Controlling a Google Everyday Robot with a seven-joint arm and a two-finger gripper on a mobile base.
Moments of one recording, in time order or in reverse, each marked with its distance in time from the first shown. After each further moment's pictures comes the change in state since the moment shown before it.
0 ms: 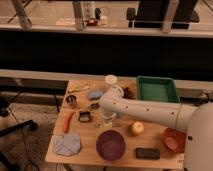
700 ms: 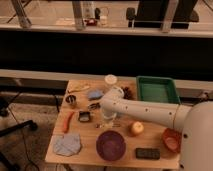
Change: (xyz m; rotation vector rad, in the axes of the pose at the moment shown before) arm 0.007 -0.005 0.017 -0.021 0.019 -0.016
